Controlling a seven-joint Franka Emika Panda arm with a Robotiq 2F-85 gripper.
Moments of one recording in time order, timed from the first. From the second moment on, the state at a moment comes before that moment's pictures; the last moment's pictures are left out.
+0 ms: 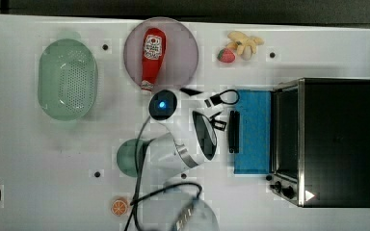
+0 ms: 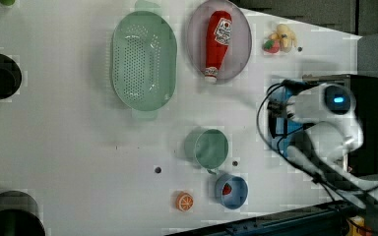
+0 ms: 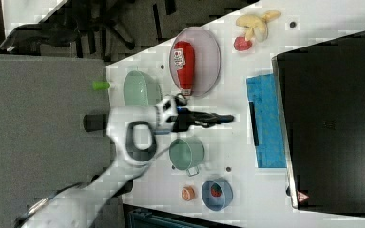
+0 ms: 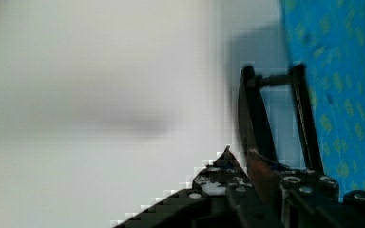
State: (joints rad) arm 0.24 0.35 -0.24 -2.24 -0.48 0.87 -0.05
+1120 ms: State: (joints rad) arm 0.21 -0.25 -0.28 -1.90 -0.04 0.15 0.01
